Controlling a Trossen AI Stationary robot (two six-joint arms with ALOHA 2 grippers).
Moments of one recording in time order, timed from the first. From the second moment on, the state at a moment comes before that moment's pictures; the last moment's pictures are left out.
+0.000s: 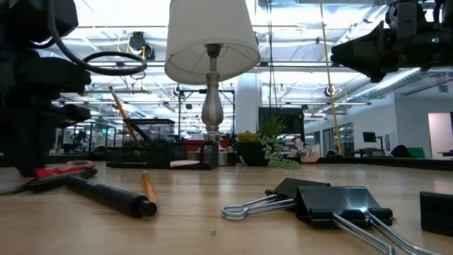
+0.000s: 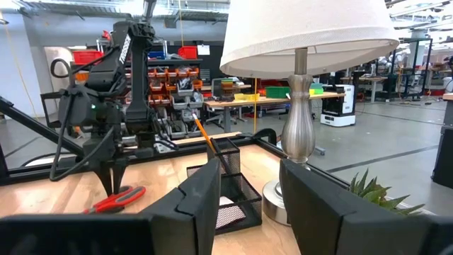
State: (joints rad) left arm -0.43 1.31 0.48 -0.40 -0.07 -0.25; right arm 0.29 0.69 0.01 0.84 0.65 -0.04
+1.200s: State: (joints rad) left arm -0.55 1.25 0.86 -0.97 -0.47 -0.45; right arm 0.29 0.69 0.01 0.84 0.65 -0.04
